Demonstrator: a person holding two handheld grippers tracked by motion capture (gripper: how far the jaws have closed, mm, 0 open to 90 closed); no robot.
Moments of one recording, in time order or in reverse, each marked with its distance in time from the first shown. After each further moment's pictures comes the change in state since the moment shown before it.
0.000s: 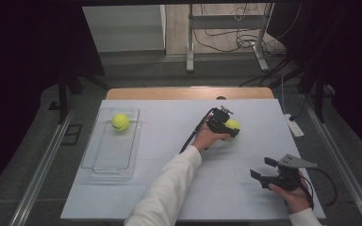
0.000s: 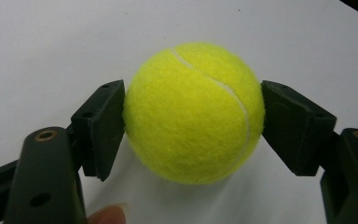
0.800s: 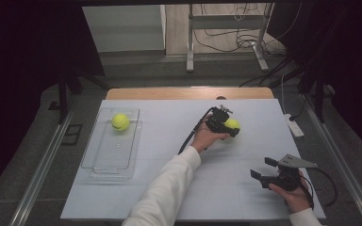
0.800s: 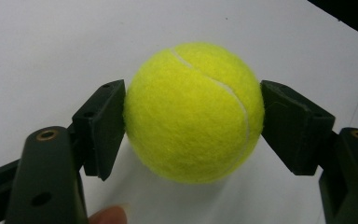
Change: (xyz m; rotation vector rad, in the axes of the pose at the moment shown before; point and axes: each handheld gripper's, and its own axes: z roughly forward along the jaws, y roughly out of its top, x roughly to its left) left arm -0.004 0.001 -0.015 -0.025 -0.015 0.004; right arm -0.001 0.000 0.000 0.001 -0.001 0.001
